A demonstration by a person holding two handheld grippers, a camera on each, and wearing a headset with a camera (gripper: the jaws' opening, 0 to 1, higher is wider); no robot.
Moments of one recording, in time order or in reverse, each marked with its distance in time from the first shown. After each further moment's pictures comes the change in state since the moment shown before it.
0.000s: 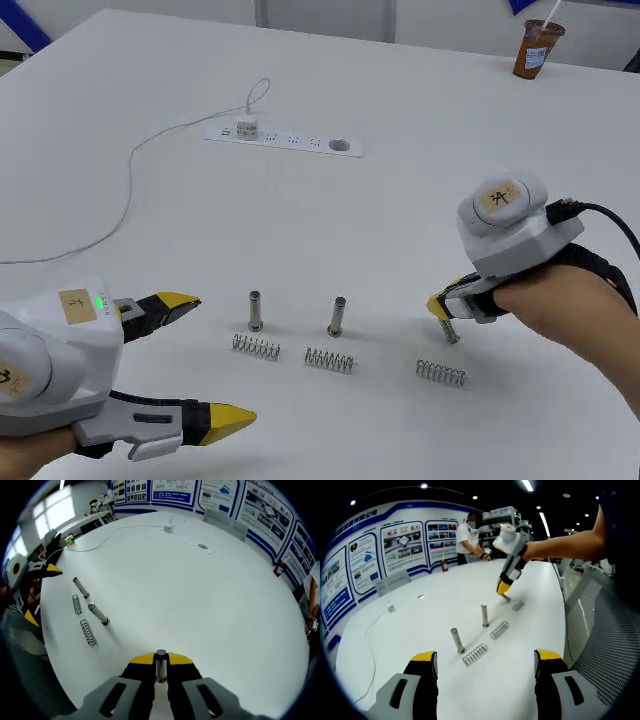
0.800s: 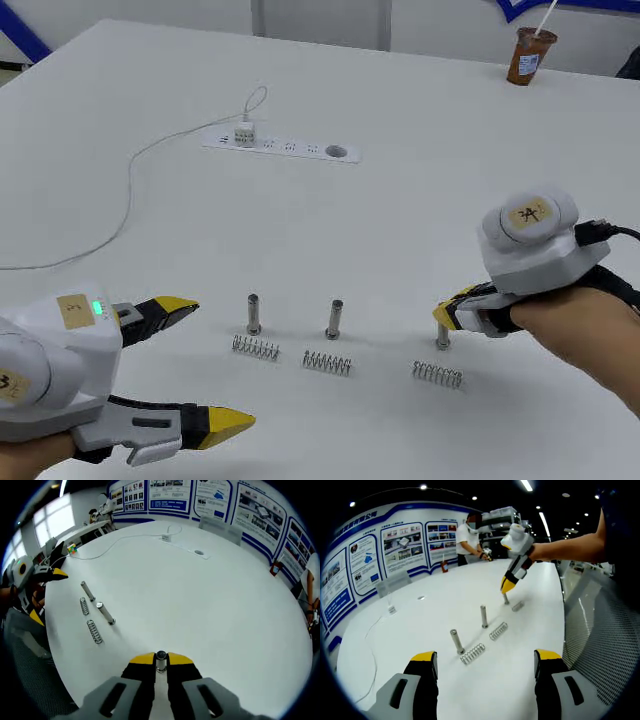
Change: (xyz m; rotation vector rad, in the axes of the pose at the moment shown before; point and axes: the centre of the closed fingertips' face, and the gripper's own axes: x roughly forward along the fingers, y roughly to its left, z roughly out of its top) left arm -0.003 -0.003 0.003 0.006 -0.005 0.007; right arm -0.010 0.000 -0.004 0.031 -0.092 0.005
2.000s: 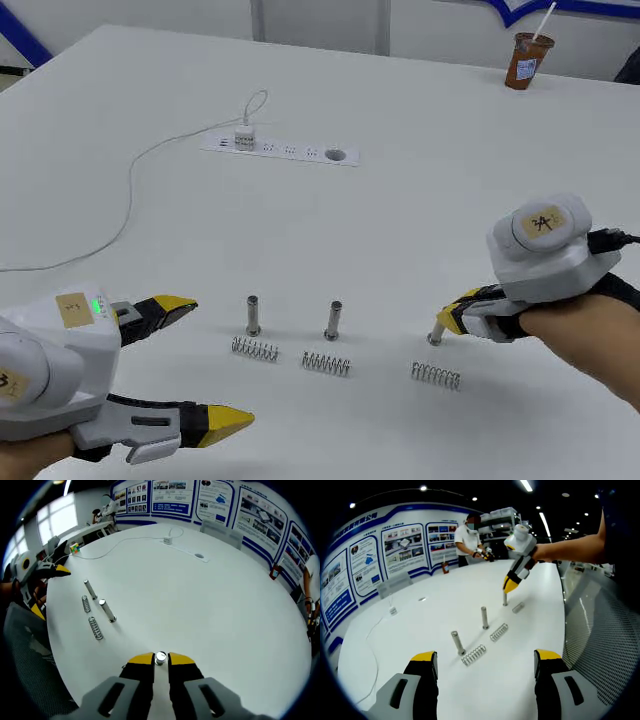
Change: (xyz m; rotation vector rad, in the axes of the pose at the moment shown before) left arm -0.002 0.000 0.003 0.006 -0.006 0.009; right arm -0.009 -0.002 -0.003 -0.025 -0.017 -0.004
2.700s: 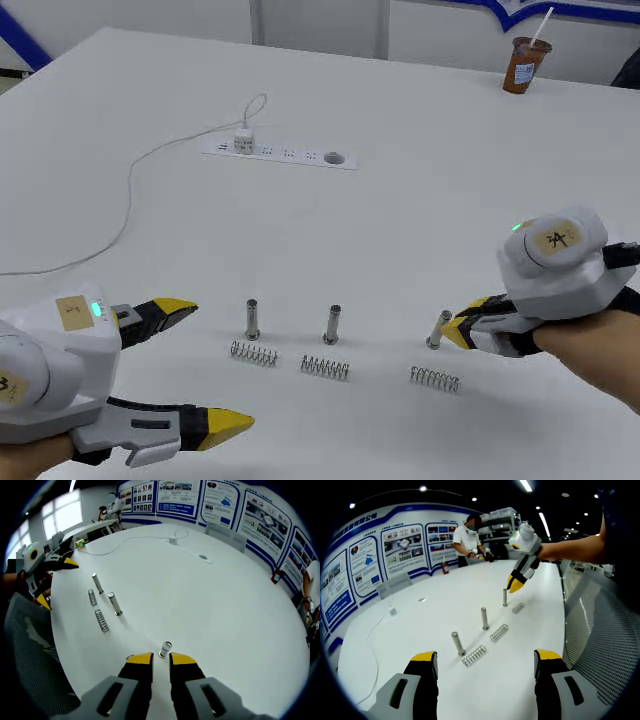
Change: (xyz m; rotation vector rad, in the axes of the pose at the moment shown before) left arm 0.000 0.000 0.002 0.002 -0.002 -0.002; right arm -0.013 0.009 -0.009 -0.047 0.003 0.015
